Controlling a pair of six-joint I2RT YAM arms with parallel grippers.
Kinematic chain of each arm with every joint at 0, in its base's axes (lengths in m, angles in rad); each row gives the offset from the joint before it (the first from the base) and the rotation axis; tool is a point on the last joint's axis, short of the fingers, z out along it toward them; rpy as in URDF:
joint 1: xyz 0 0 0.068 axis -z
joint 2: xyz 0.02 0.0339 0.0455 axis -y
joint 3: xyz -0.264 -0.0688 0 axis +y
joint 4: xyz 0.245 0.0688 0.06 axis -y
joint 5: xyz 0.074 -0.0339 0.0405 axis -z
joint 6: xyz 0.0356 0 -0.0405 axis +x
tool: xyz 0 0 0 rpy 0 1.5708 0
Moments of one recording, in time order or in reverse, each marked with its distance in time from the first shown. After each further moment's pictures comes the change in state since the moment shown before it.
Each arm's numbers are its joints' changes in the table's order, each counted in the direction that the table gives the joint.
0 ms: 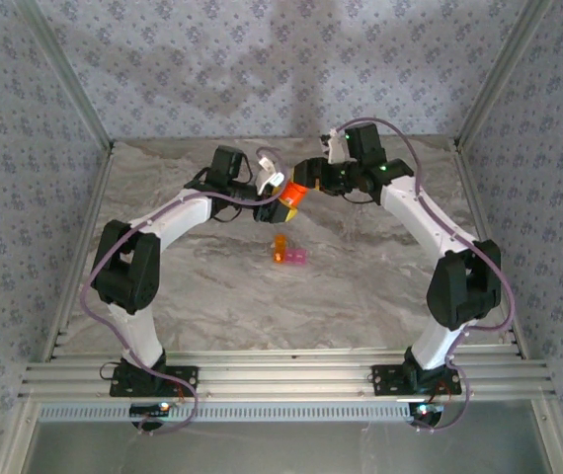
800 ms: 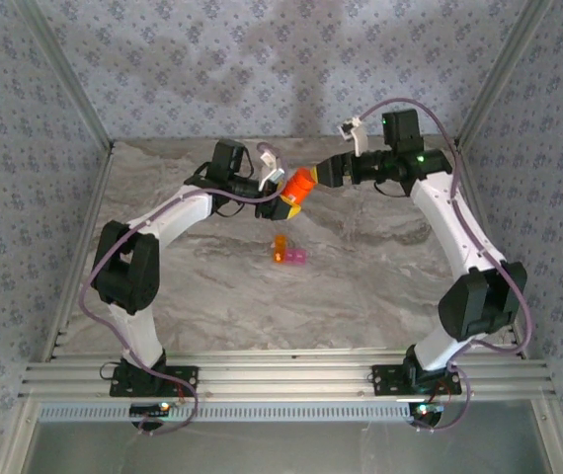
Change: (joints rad) left arm 0.005 0.000 -0.061 -0.028 0.129 0.050; right arm 0.135 0.071 -0.124 -0.216 -0.205 -0.512
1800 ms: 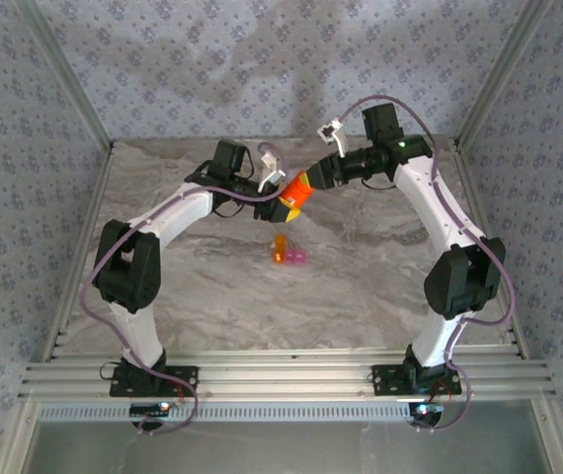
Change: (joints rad) left arm -0.002 -0.013 -0.027 -0.095 0.040 0.056; right arm -0.048 -0.140 -0.129 -0.146 -0.113 -0.154
